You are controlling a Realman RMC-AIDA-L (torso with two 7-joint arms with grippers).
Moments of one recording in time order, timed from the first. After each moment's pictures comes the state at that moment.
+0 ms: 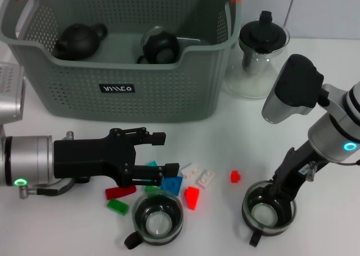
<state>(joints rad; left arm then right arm) -0.50 -2.14 0.62 0.67 2.10 1.70 -1.34 0.74 2.11 -1.40 -0.96 -2.56 -1.51 2.24</state>
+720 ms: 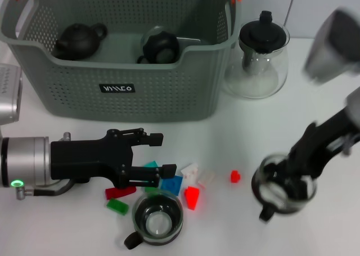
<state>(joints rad) -0.49 -2.14 0.62 0.68 2.10 1.71 -1.34 0.69 2.10 -1.22 -1.28 -2.53 -1.80 2.24</state>
